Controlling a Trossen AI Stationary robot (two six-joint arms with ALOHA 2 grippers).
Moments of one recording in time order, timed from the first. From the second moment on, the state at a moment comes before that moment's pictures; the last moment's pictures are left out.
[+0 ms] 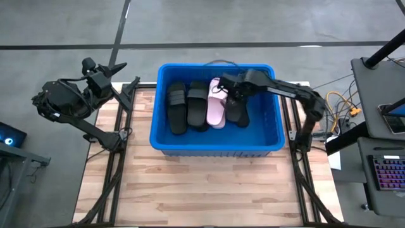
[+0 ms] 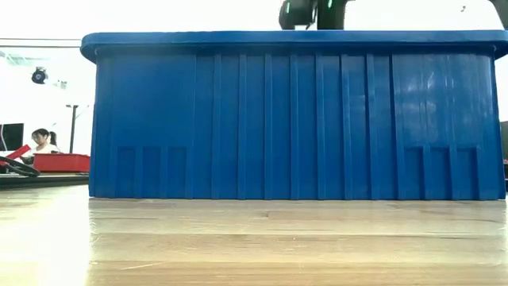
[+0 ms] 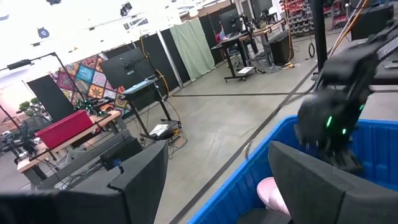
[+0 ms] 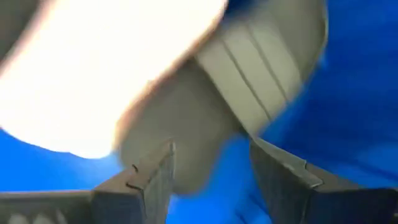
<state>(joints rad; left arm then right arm) -0.38 0.99 1.68 -0.75 -1.21 0.22 -0.36 1.81 1.75 -1.36 0.31 0.55</state>
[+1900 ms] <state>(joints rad) -0.38 1.24 1.68 -0.43 -1.21 0.20 0.03 0.08 0.25 -0.02 0.23 0.13</state>
